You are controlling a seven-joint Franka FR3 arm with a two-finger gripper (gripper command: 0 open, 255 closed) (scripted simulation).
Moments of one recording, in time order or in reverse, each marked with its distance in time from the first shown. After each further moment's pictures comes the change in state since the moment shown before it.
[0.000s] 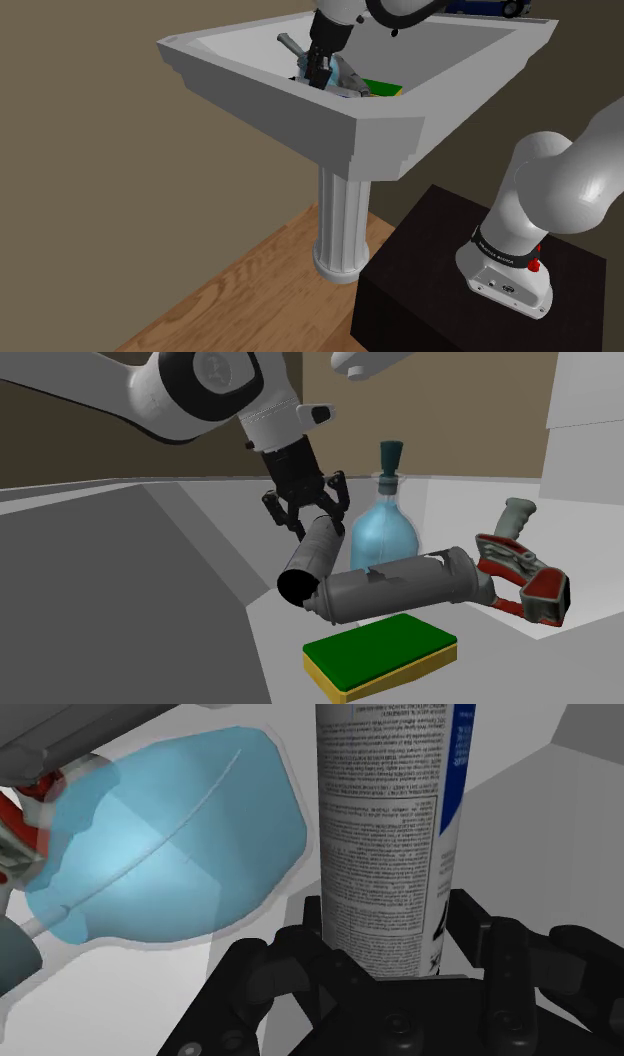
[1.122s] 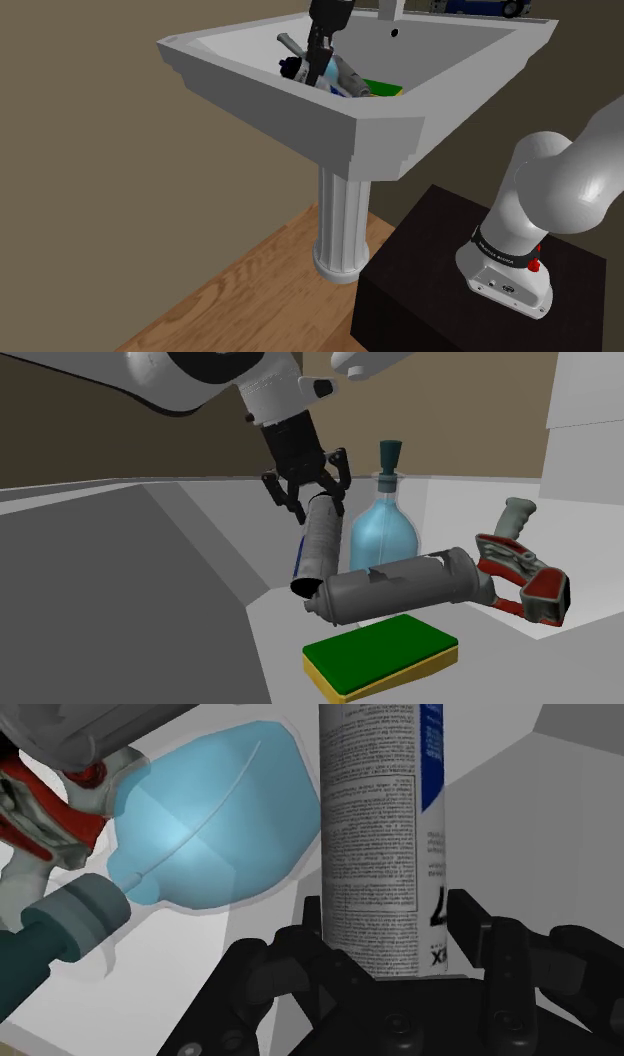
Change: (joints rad) arm -0.002 0.014 -0.003 0.109 0.002 -0.116 -0.007
